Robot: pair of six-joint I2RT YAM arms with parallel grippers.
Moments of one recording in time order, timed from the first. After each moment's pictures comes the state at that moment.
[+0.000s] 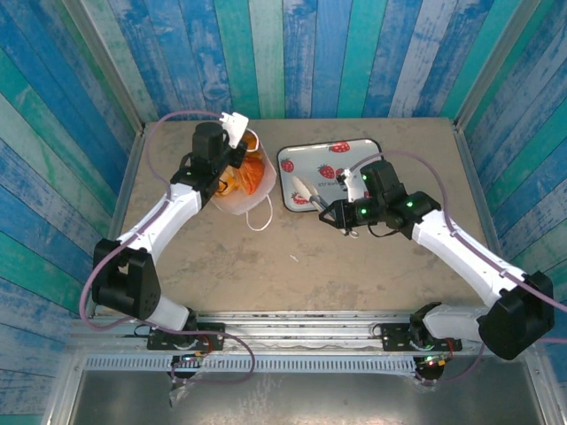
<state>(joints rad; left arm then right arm) -0.31 1.48 1.15 0.01 -0.10 0.29 0.56 1.25 1.04 -0.61 -0.46 0.40</state>
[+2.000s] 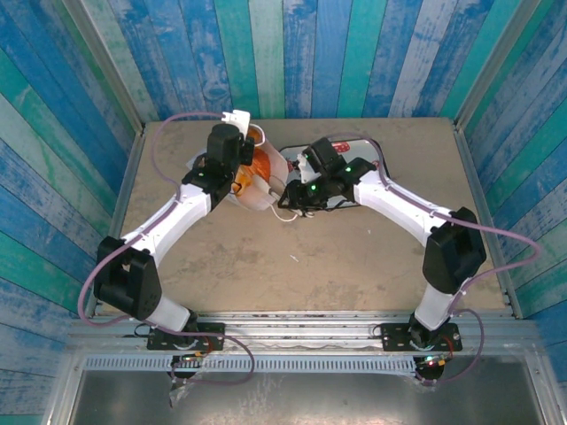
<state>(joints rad) -0.42 1.49 1.18 -0.01 -0.33 0.06 0.68 1.76 1.48 -0.69 -0.43 0.59</state>
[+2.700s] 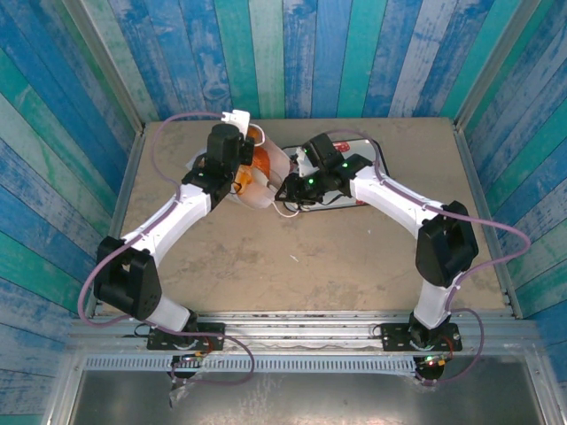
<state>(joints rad) -0.42 1.49 1.18 -0.01 -0.33 0.05 0.66 1.82 1.52 -0.62 -0.47 0.62</state>
